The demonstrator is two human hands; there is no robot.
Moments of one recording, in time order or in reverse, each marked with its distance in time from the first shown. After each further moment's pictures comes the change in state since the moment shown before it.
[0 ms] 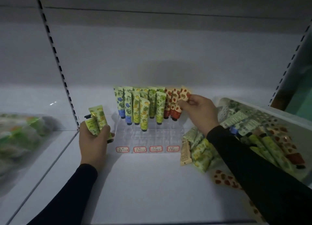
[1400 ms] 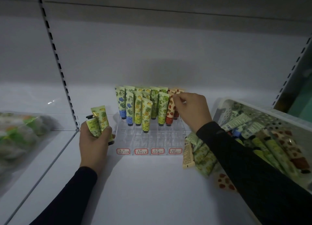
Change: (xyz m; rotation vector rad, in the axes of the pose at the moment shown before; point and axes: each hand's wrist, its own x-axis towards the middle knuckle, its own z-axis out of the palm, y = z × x) left_hand 0.004 -0.006 -0.001 -0.005 -0.040 -0.013; right_hand 0.014 -0.016 0.026 -0.430 0.007 -0.350
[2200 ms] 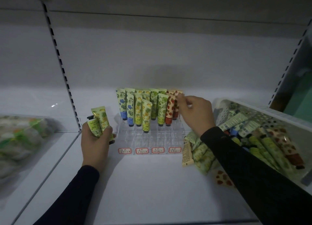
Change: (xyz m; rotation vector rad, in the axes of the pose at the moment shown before) left_hand -0.003 0.008 -0.002 -0.034 -0.002 0.007; right_hand -0.018 -0.002 -0.017 0.029 0.039 0.090
